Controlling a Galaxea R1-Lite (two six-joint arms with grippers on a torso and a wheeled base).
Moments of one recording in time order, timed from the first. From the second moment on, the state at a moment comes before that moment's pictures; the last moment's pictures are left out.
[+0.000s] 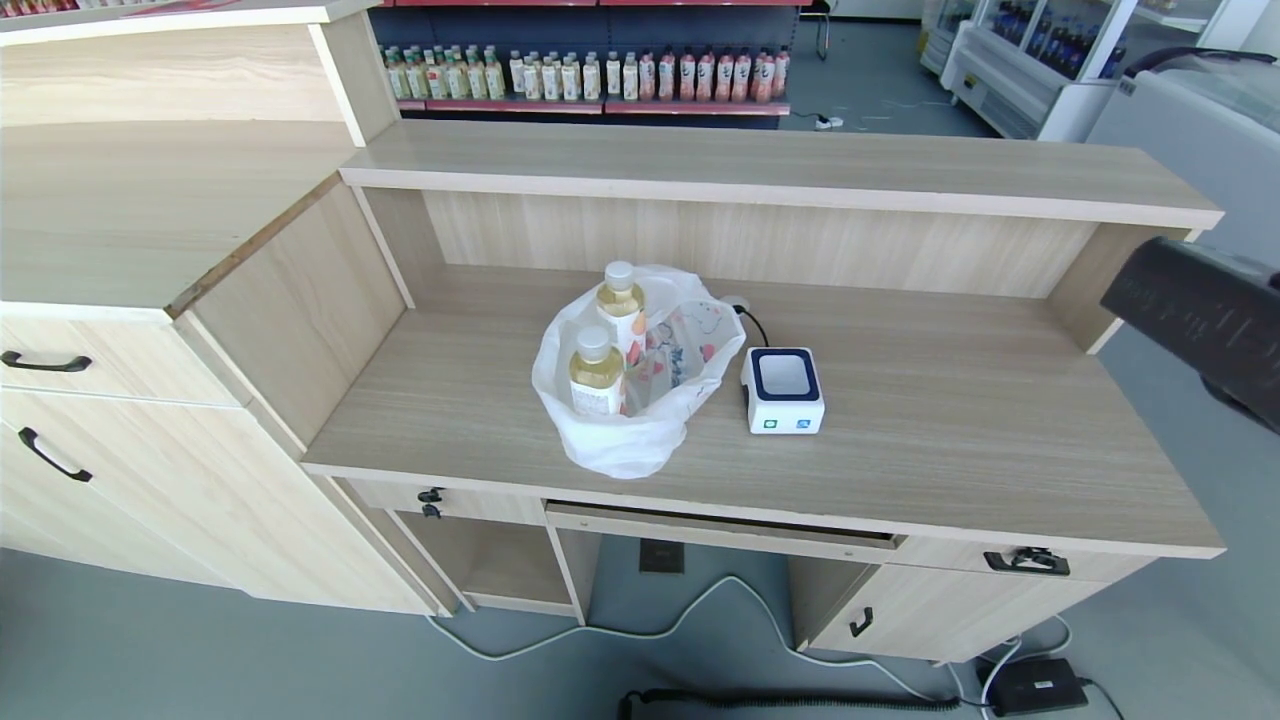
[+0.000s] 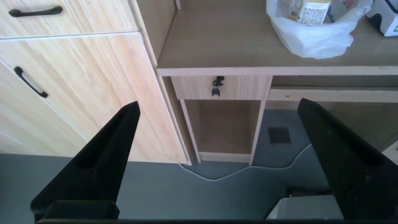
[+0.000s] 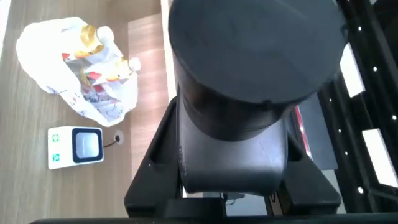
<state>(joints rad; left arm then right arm) 0.00 0.00 0.00 -0.06 0.00 0.12 0.11 0.92 -0.59 -0.56 0.81 -1.44</state>
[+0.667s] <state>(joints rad) 0.00 0.00 0.00 -0.06 0.00 0.12 -0.07 0.97 -0.60 -0.40 1.11 -1.34</state>
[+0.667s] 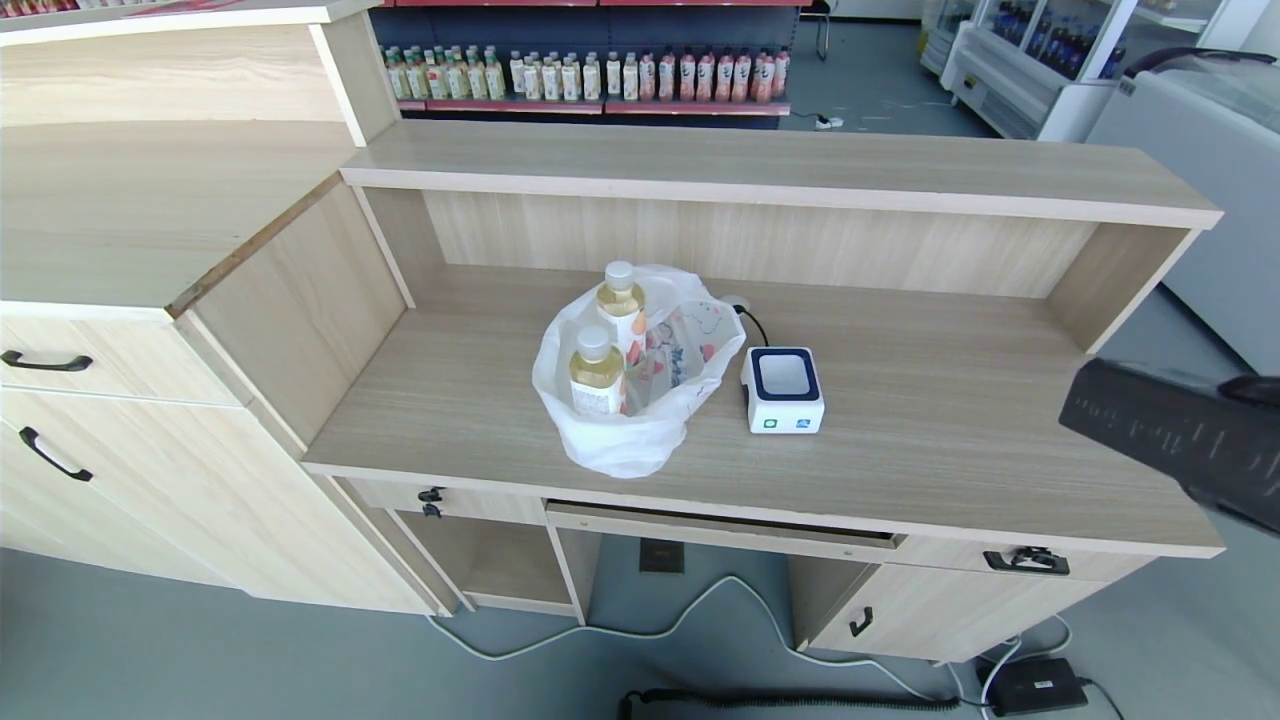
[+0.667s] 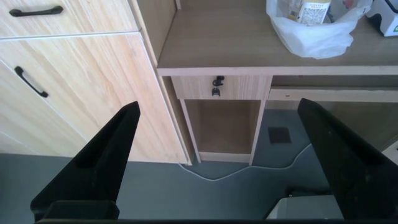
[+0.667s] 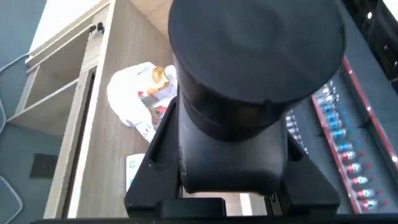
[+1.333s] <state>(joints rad) 0.00 0.00 0.00 -0.06 0.00 0.12 -0.21 1.06 -0.62 -0.33 -0.13 -0.42</state>
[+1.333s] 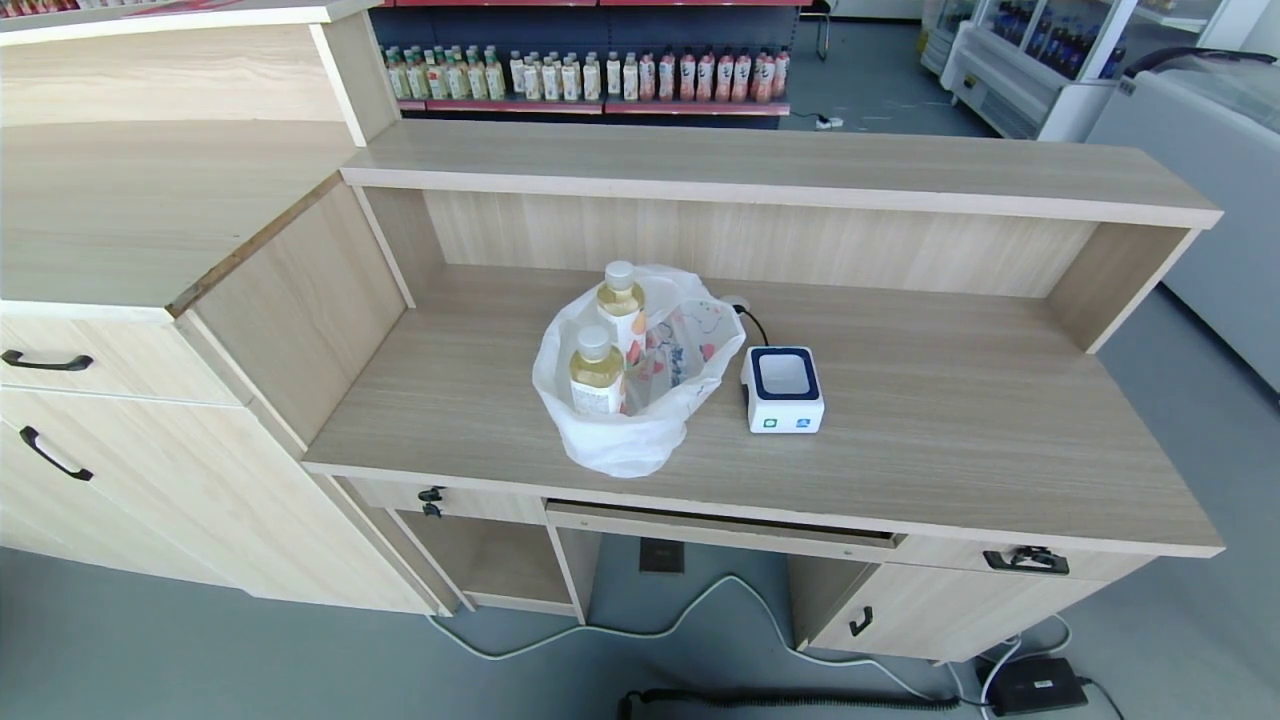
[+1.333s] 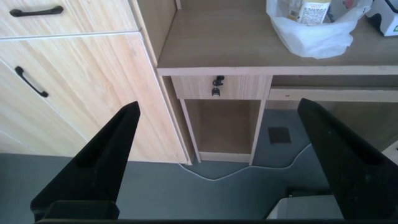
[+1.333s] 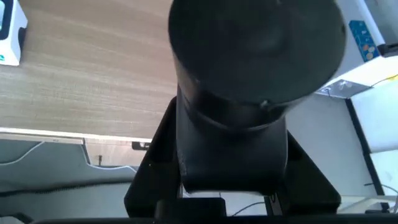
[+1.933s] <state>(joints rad) 0.00 0.00 0.00 -0.06 0.00 0.12 -0.22 1.20 -0.63 -0.33 0.01 -0.28</state>
